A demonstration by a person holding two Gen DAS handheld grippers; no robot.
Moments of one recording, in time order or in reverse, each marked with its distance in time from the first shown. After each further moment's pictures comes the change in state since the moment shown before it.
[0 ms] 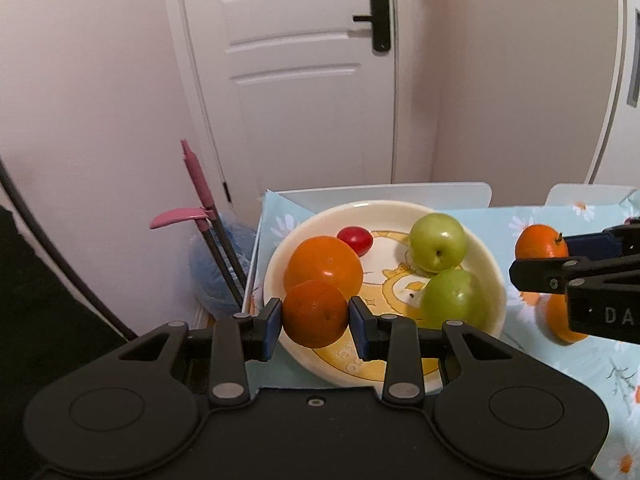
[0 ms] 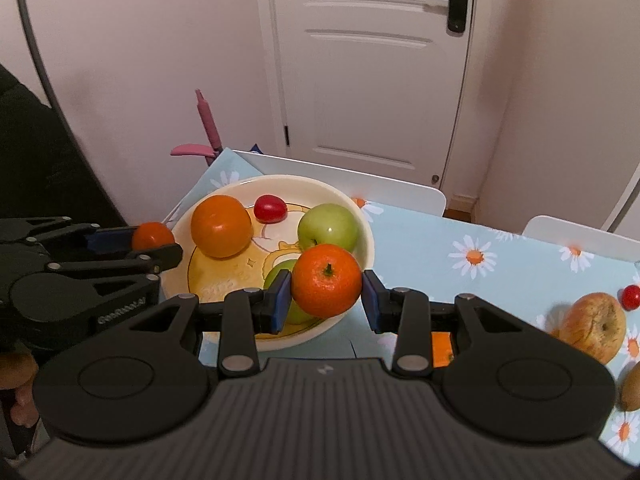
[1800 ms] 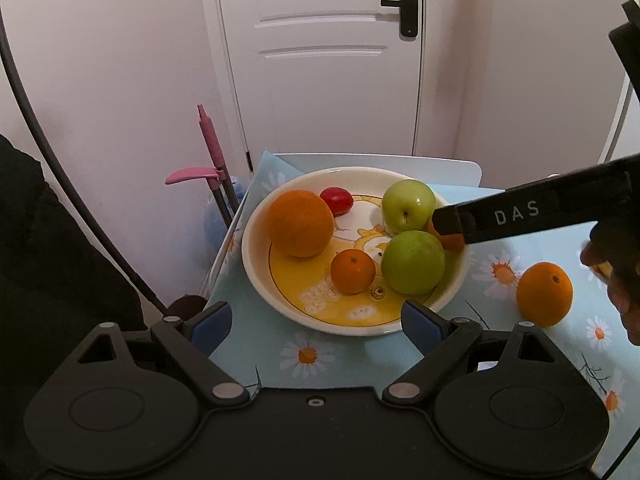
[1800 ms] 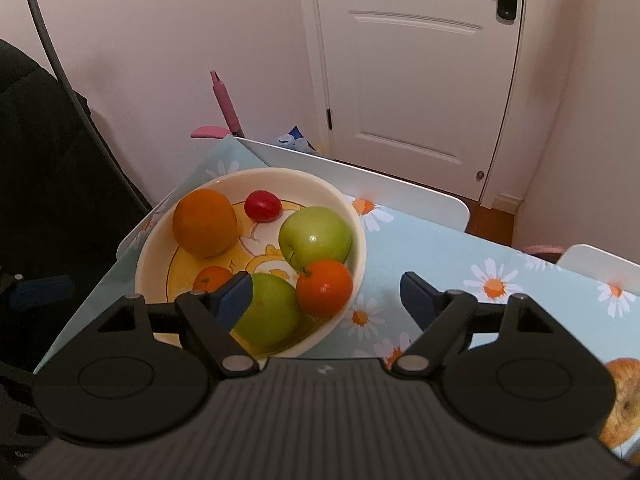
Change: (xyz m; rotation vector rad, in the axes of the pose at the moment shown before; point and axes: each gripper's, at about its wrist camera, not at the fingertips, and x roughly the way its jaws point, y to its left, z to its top) left arm -0.032 -0.047 -0.017 -0.103 0.066 0.088; right arm 0.044 -0.047 0.019 -0.079 0.056 0.165
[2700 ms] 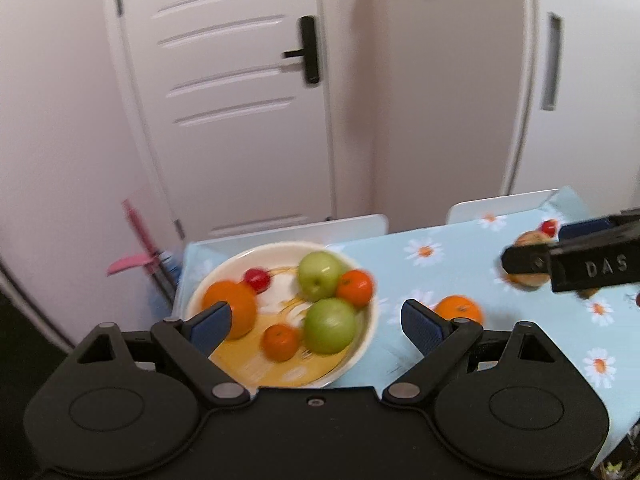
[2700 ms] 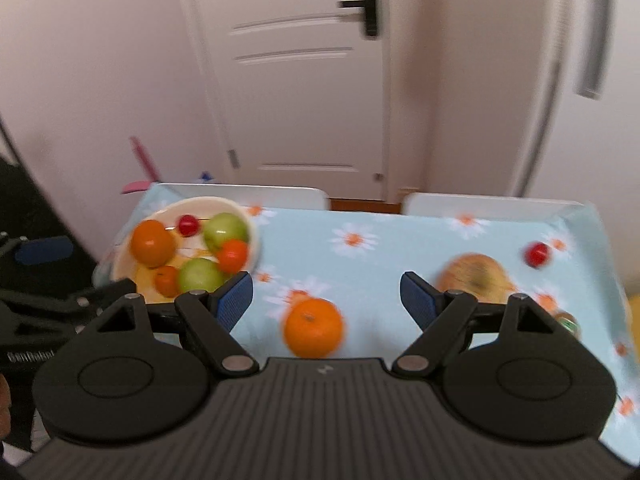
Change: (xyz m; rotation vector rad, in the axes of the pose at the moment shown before) left arm -0.046 -0.024 0.030 0.198 -0.151 -0.222; right arm -0.132 -0.028 -0.051 0.250 -0.108 -0.272
